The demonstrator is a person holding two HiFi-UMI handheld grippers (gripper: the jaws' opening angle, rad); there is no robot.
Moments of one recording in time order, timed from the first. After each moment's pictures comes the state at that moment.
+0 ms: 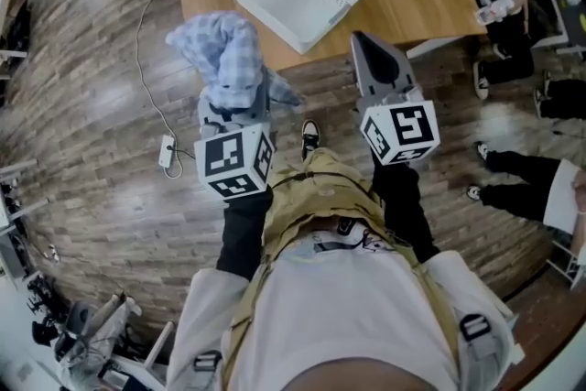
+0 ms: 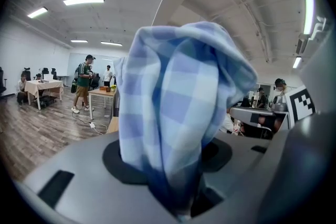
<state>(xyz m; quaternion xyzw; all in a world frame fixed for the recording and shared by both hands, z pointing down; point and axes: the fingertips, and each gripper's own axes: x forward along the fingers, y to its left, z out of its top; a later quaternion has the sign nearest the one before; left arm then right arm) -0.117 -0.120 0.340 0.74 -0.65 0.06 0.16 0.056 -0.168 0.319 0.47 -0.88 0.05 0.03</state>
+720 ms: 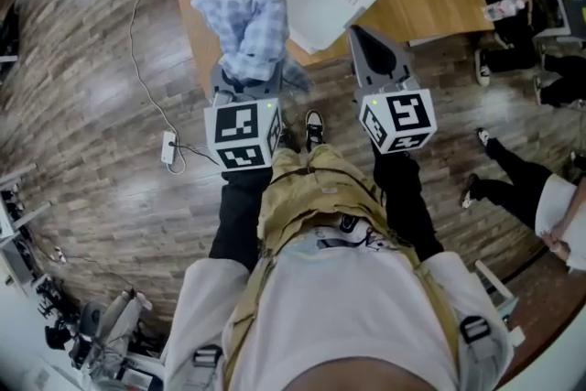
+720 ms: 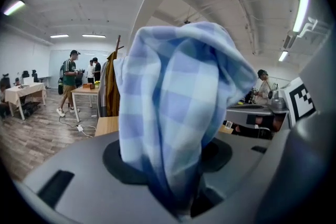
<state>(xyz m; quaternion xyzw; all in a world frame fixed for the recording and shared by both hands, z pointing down) -0.122 -0.193 0.366 0.78 -0.59 0.12 0.17 0.021 -0.213 0.356 0.48 -0.87 0.08 0.09</state>
